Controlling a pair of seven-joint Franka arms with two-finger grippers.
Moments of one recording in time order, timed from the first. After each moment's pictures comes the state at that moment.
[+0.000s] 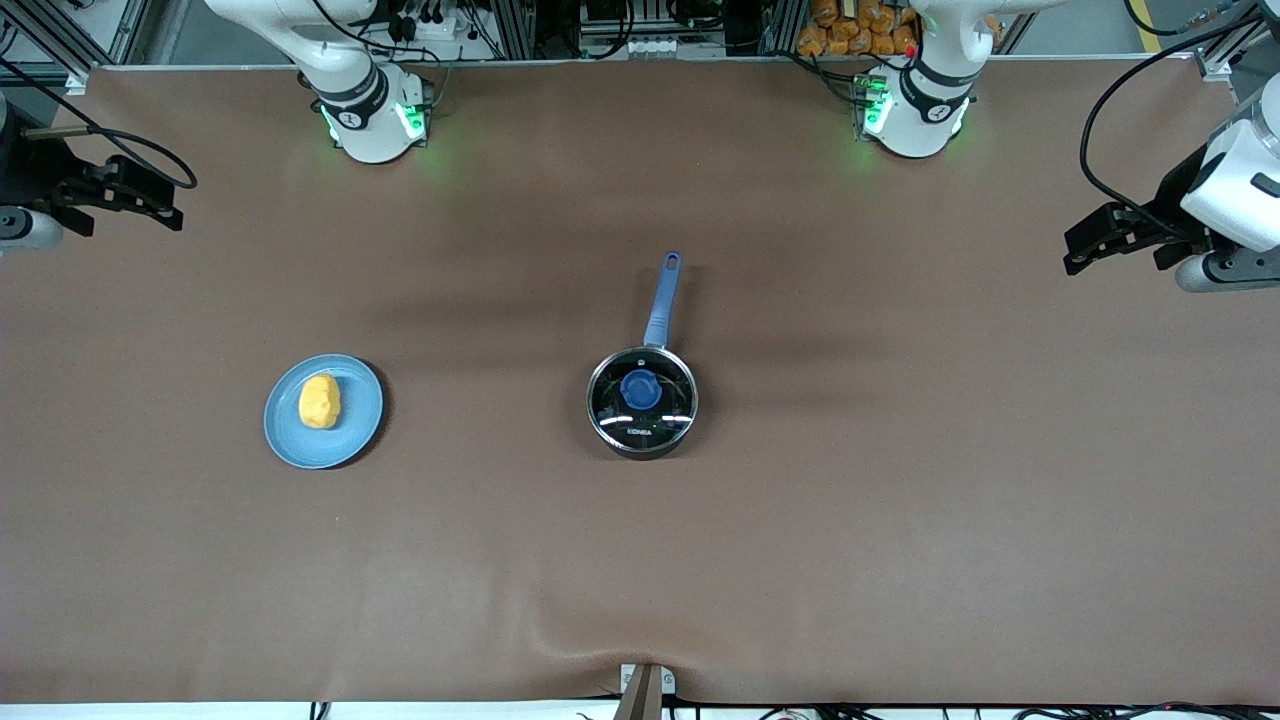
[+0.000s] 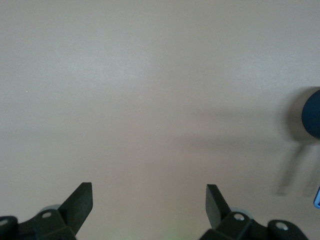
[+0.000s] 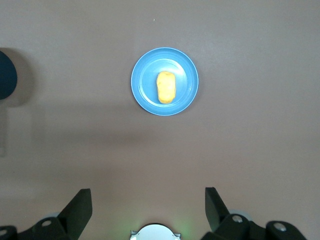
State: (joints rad) left arm 0.05 -0.02 -0.14 -1.61 0.01 1.58 -0.14; right arm -0.01 -0.07 0.02 -1.60 0.01 1.43 -0.05
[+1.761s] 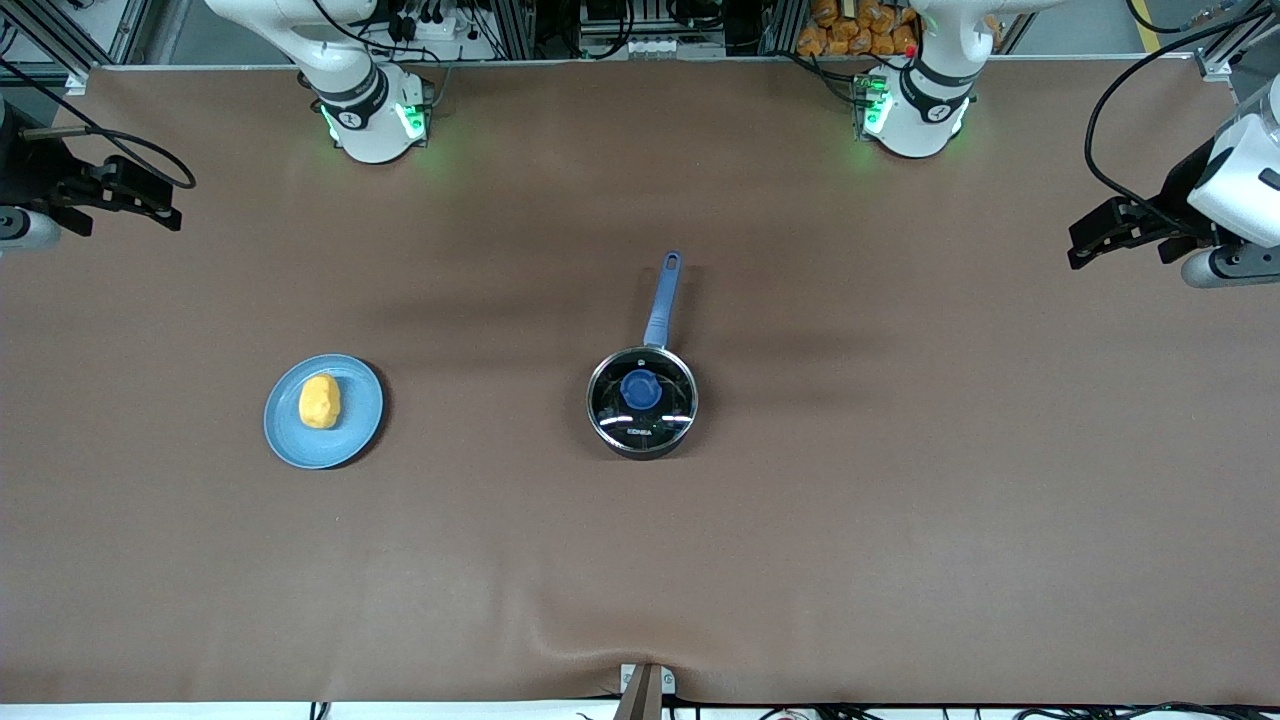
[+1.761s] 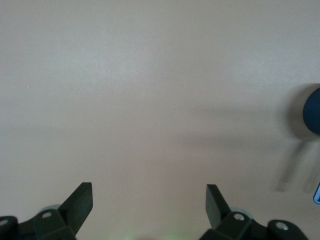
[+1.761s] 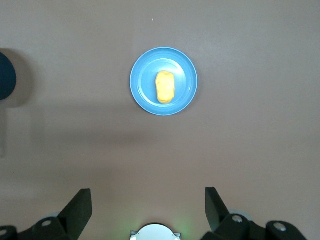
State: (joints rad) left arm 0.05 -0.02 -0.14 -1.60 0.01 1.55 -0.14; right arm -0.02 -0.07 0.02 -1.60 0.01 1.43 -0.05
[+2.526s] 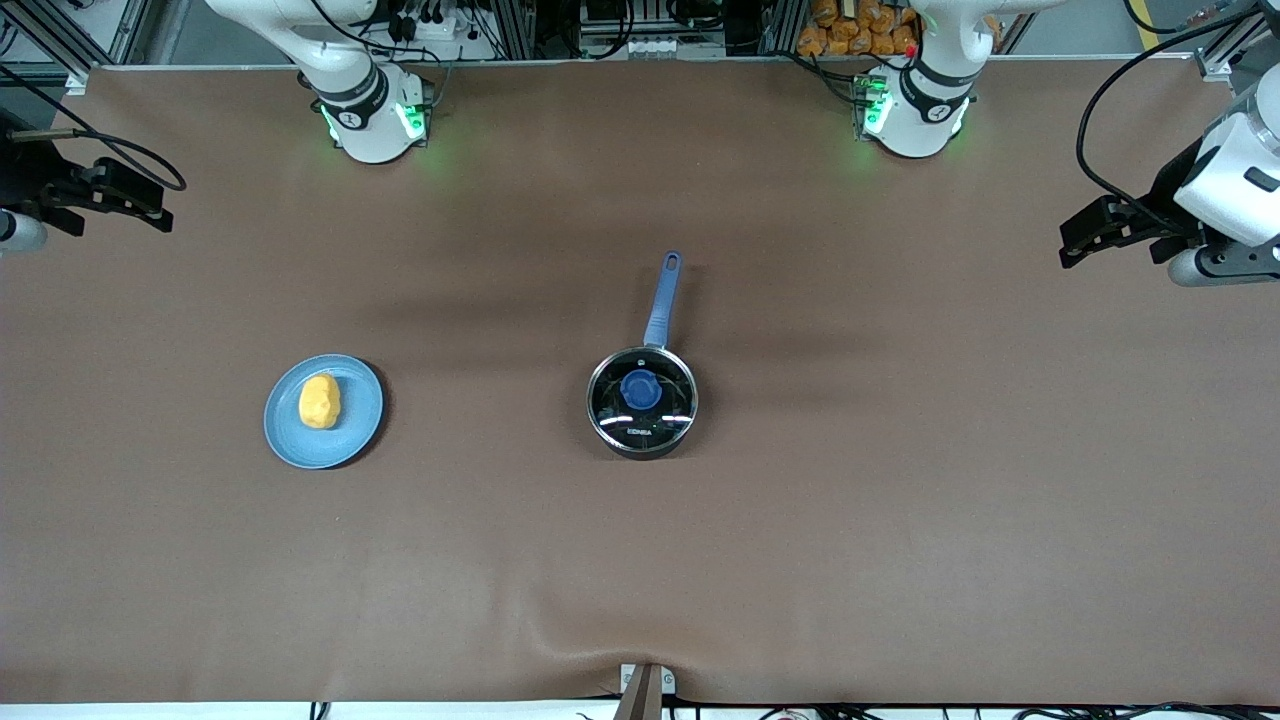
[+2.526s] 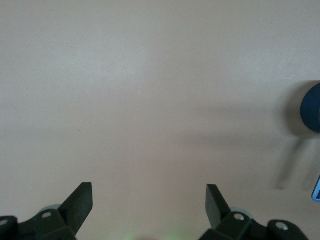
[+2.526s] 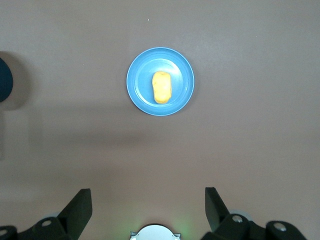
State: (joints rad) left arm 0.05 -0.02 -0.15 -1.60 0.01 1.55 -0.14; right arm -0.04 -0.07 0.02 -1.61 0.01 1.44 -0.05
